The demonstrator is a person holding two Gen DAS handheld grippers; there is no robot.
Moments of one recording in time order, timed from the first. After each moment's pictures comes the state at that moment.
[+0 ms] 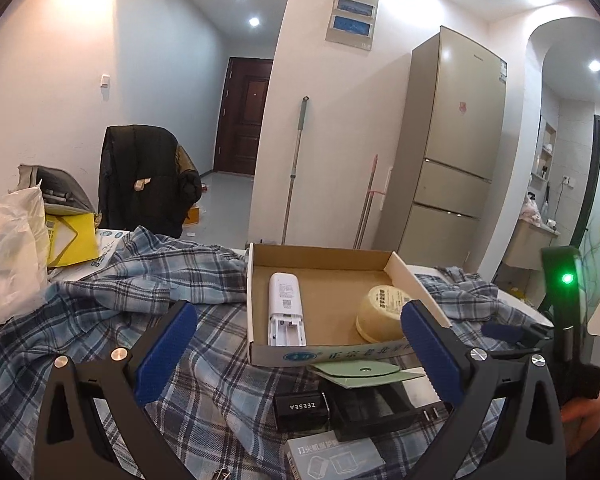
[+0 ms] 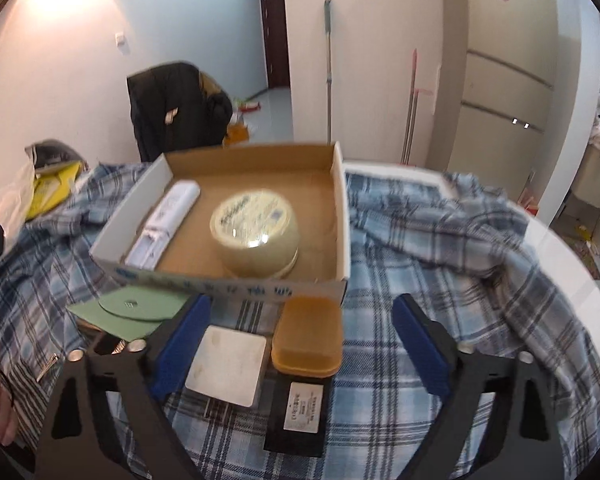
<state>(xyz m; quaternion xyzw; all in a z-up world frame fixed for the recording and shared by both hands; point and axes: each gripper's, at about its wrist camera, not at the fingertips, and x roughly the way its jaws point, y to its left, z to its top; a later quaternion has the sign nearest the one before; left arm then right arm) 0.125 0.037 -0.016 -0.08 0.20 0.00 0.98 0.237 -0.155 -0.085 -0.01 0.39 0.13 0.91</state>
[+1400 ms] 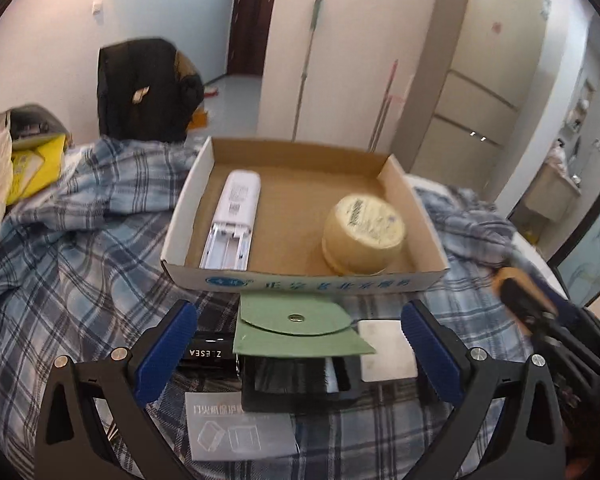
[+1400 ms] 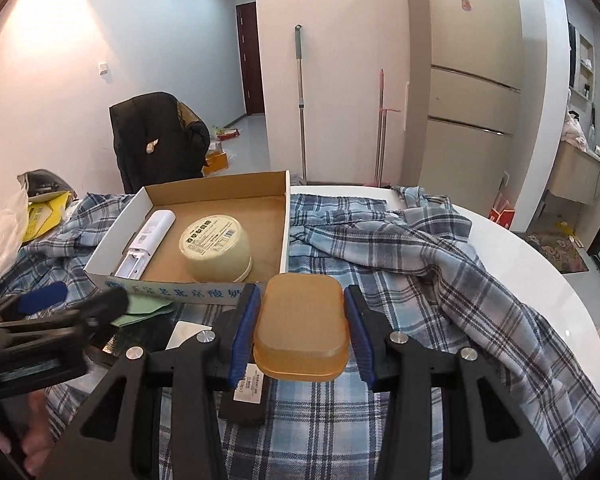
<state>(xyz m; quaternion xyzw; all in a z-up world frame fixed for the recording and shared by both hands) 0.192 -0.030 -0.051 -0.10 0.39 0.02 0.91 0.205 -0.201 -0.055 0.00 0.34 0.09 0.94</state>
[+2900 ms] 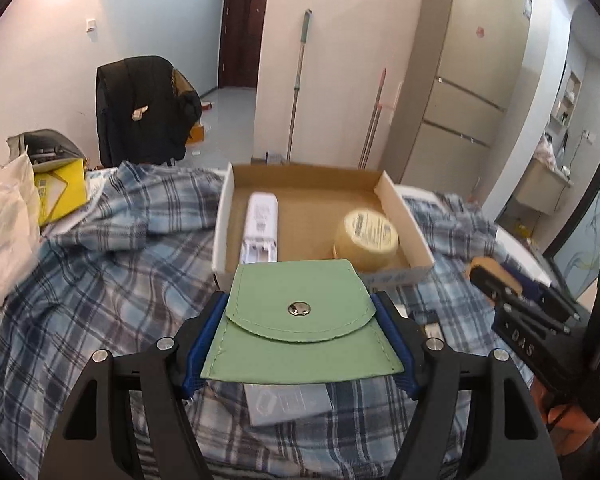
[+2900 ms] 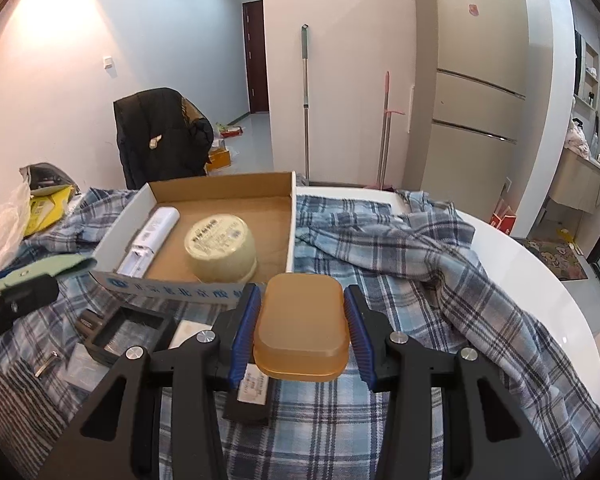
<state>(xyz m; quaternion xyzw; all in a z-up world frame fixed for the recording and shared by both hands) 0.152 -0.003 0.001 -0.08 0.37 0.01 0.93 0.206 -0.195 -0.049 -0.01 0.34 0.10 0.94</state>
